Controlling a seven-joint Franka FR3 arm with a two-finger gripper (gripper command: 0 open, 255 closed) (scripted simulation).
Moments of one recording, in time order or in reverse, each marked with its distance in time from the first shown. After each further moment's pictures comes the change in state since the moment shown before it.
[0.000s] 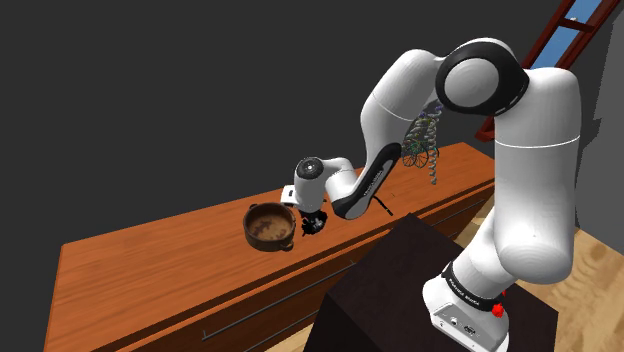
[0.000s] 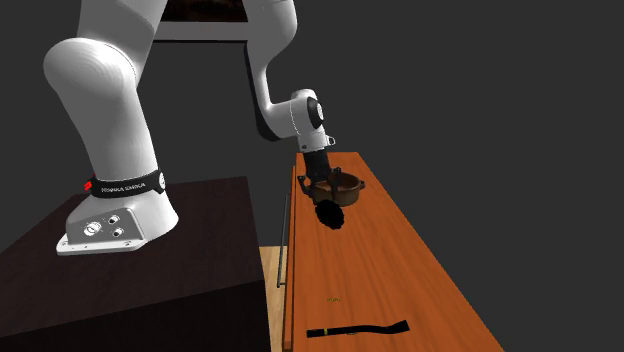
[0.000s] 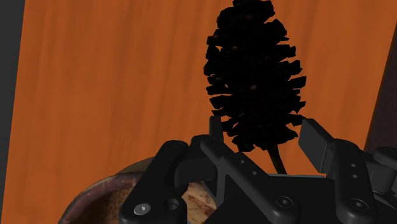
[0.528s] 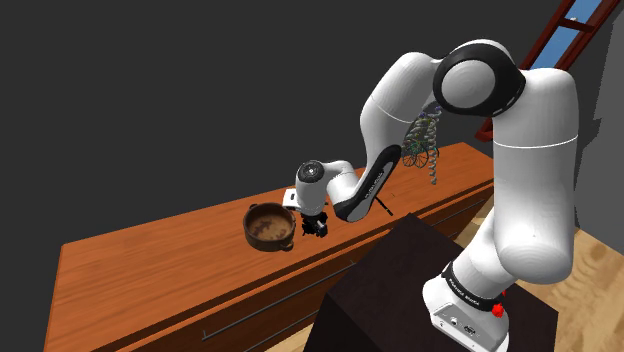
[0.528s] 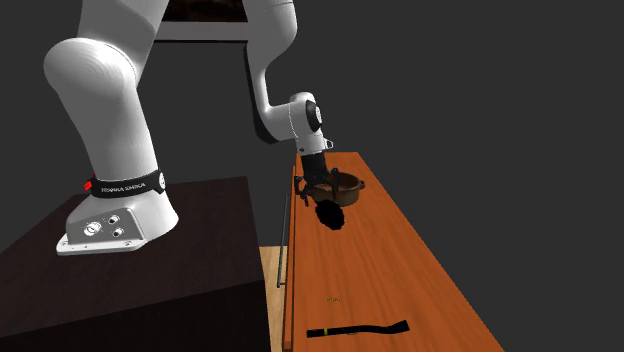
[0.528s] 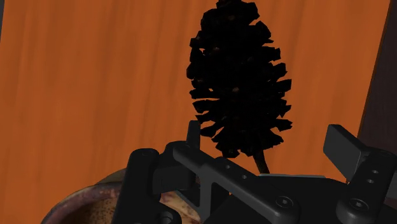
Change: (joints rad) arm 0.004 0.013 -0.005 -0.012 -0.007 0.002 0.011
